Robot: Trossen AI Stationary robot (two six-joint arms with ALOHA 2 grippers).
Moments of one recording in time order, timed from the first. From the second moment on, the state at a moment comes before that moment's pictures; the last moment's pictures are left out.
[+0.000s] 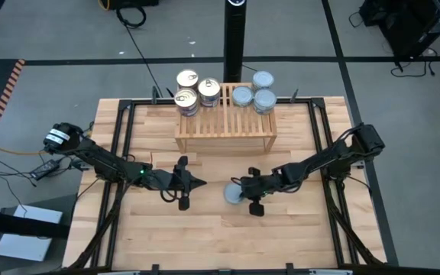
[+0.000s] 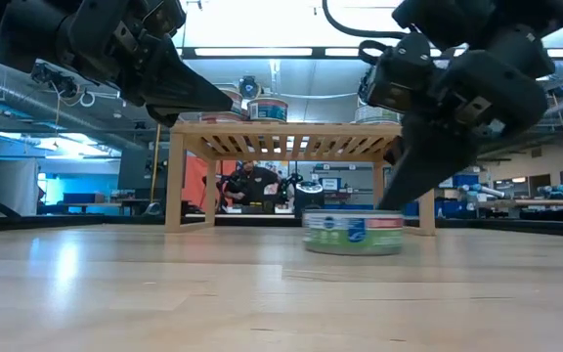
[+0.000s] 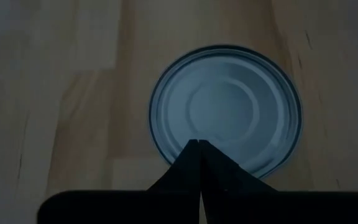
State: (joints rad) left arm -0.34 1.37 0.50 0.54 -0.39 -0.17; right arm 0.27 1.67 0.75 0.04 0.06 0.34
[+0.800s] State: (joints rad) left arm -0.31 1.59 0.64 0.54 -0.35 -0.11; right arm 0.37 1.68 0.88 0.03 0.24 0.26
